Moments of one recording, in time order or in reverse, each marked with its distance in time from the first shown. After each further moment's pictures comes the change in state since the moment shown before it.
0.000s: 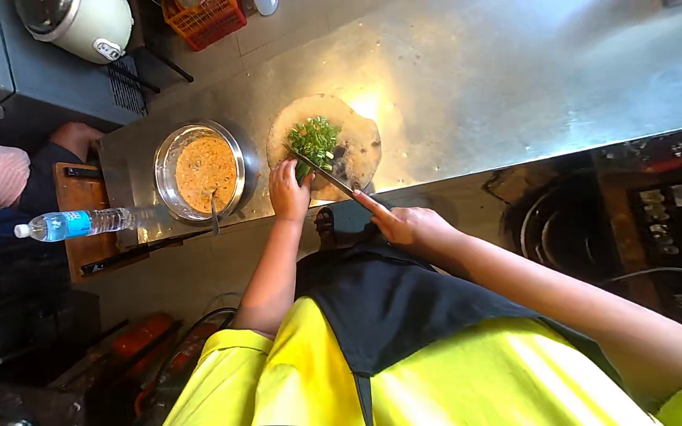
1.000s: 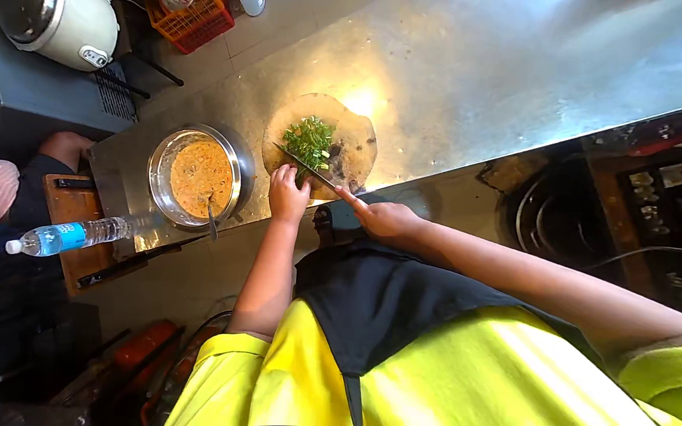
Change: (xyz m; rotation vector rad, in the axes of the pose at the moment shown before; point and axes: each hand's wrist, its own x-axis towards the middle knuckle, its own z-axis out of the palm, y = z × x) left_hand 0.000 -0.007 0.001 -0.015 -0.097 0.061; right_hand 0.038 -0.018 0.011 0.071 -0.067 0.041
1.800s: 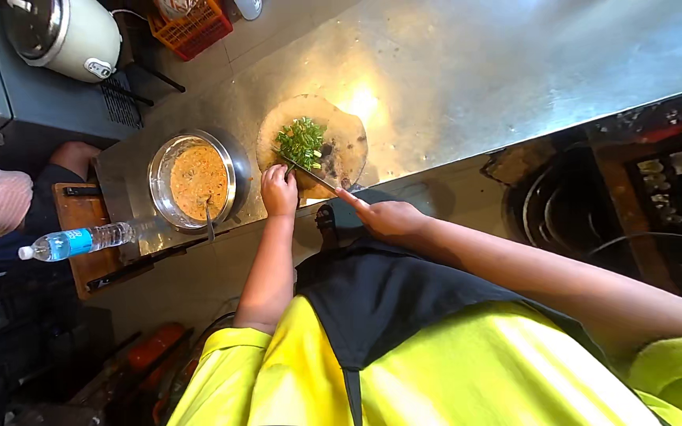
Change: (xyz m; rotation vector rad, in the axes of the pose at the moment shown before) left_hand 0.006 -0.002 0.014 0.024 0.202 0.006; right_hand -0.019 0.019 0.001 0.009 0.012 -0.063
